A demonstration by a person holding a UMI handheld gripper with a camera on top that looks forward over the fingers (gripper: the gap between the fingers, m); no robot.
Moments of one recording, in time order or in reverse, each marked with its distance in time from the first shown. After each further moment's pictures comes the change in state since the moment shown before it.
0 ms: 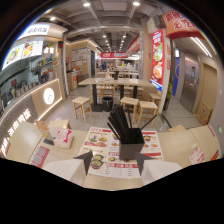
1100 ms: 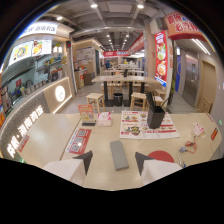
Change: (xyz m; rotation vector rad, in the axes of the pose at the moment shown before) arm -0.201 0.091 -0.196 -0.021 -0.037 0.026
